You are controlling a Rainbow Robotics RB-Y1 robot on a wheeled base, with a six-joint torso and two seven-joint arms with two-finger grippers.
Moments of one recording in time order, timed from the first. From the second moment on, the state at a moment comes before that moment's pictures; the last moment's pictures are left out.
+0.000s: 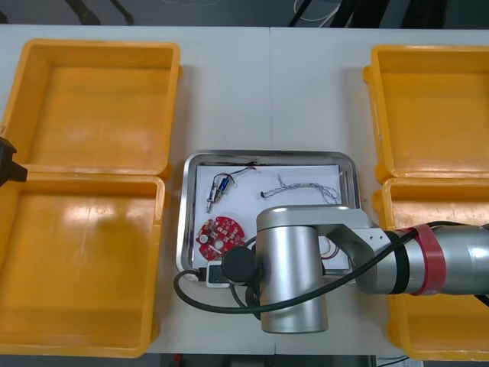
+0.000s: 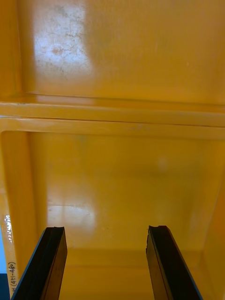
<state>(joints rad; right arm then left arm) -0.90 -0.53 1.29 -2.00 -0.62 1.58 1.52 -0.26 0.96 0.27 -2.17 1.00 1.88 -1.09</state>
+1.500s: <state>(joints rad) -1.09 -0.53 1.15 -1.62 -0.68 1.31 1.85 -0.26 0.96 0.27 -2.17 1.00 1.88 -1.09</state>
